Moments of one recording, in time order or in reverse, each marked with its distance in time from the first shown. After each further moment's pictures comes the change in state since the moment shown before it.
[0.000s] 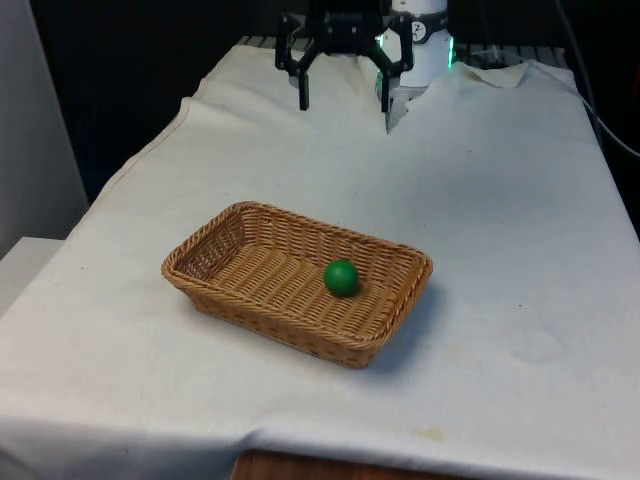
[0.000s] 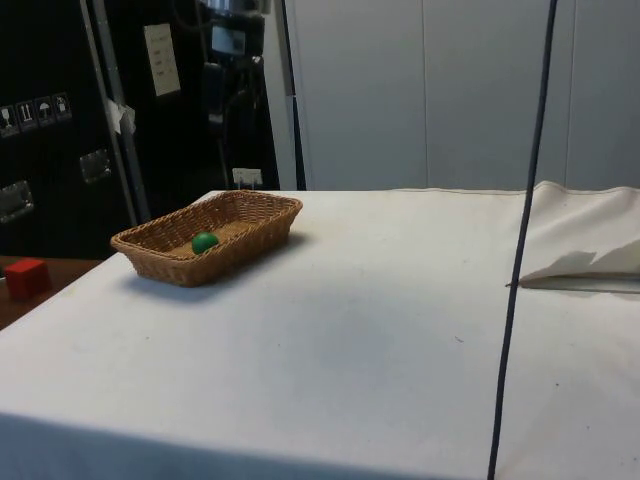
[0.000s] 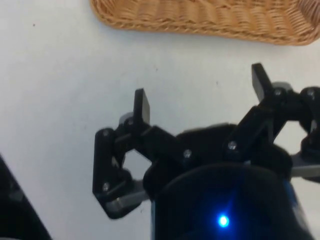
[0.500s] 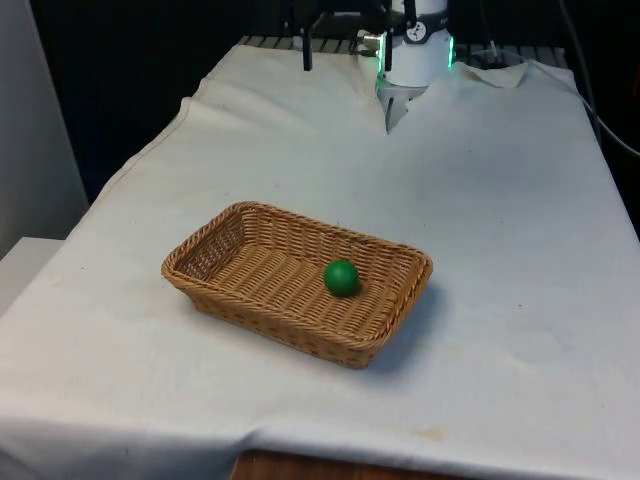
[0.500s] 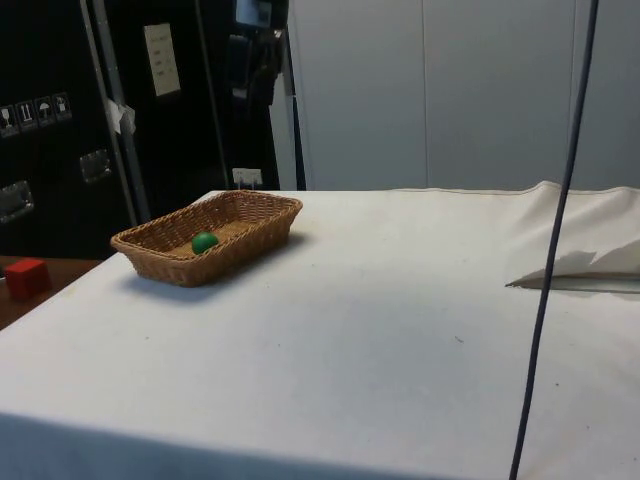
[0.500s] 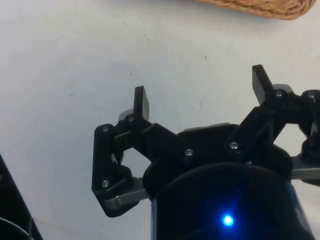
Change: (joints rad) arm 0.005 -0.185 0.007 -0.132 -0.146 0.000 0.042
